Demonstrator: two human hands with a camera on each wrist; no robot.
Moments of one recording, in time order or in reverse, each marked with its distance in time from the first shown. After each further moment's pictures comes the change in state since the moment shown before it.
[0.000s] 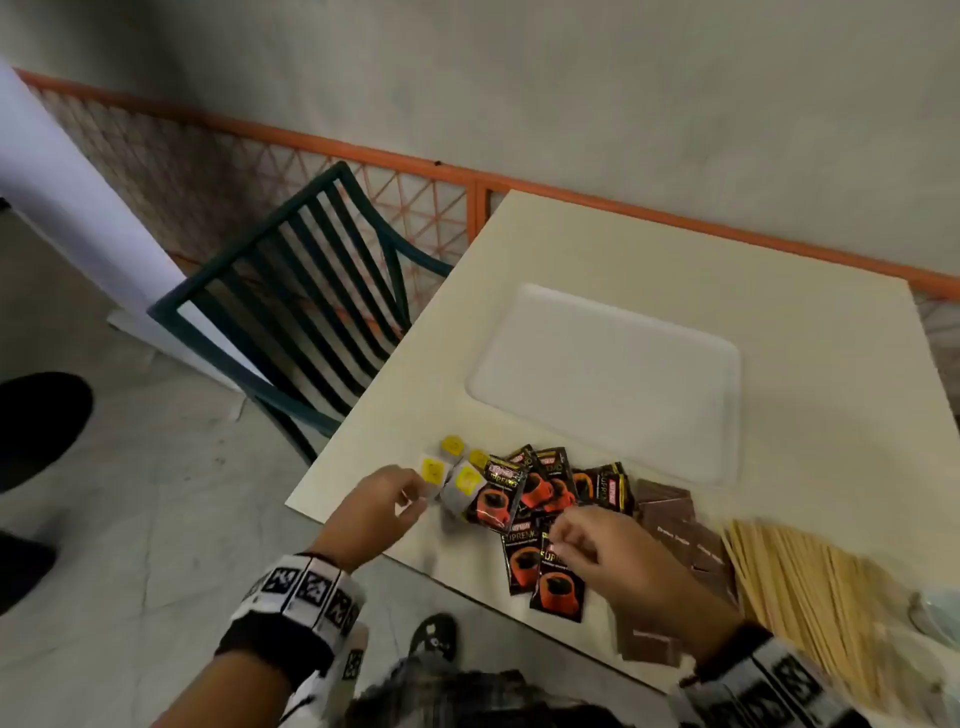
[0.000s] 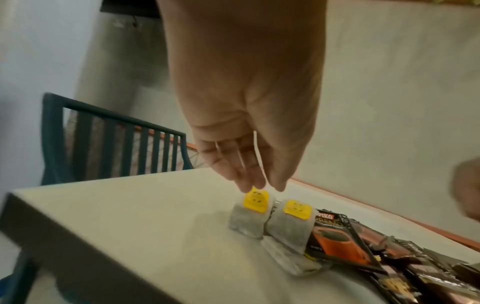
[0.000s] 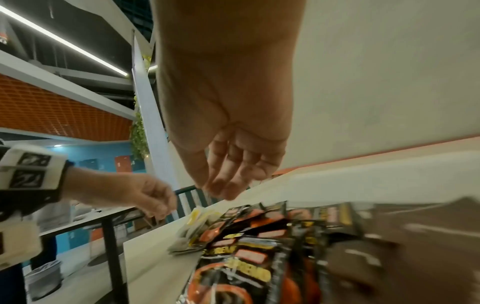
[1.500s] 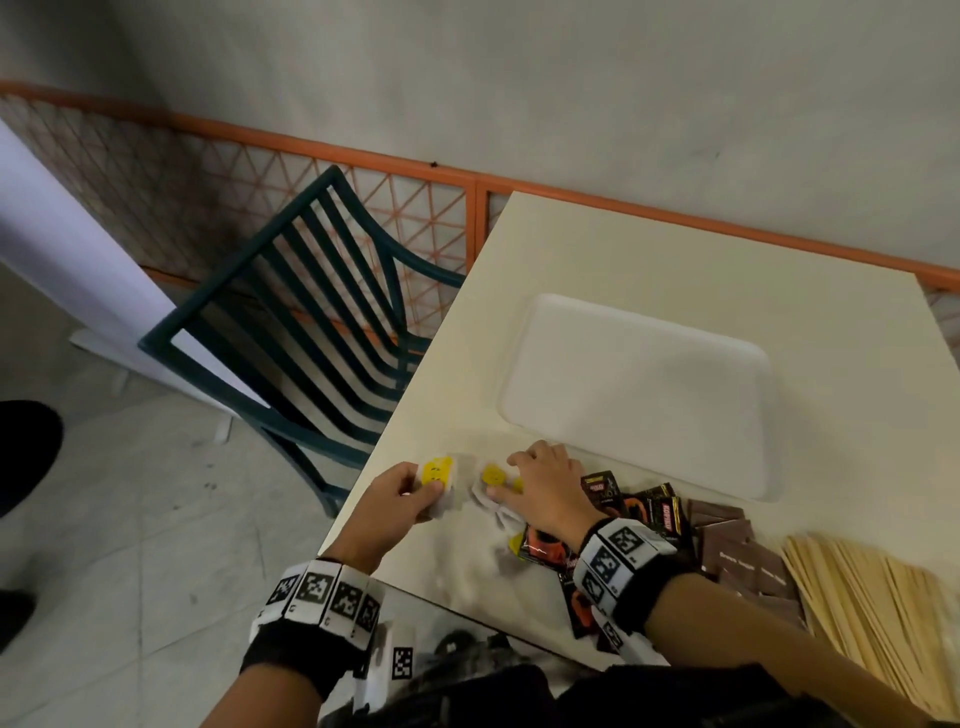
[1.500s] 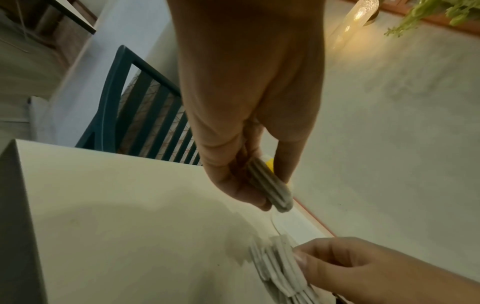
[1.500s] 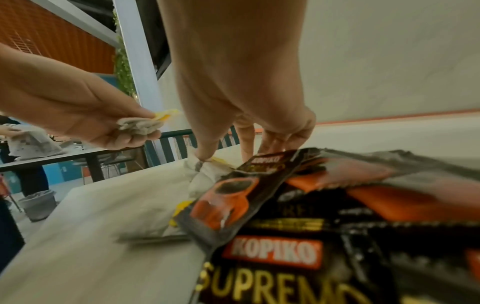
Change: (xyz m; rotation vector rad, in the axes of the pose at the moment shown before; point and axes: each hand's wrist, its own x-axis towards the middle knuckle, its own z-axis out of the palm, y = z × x) left_hand 0.040 -0.031 -0.037 -0.756 -0.018 -0.481; right_hand 0.164 -0.039 0.048 -0.290 0.112 0.259
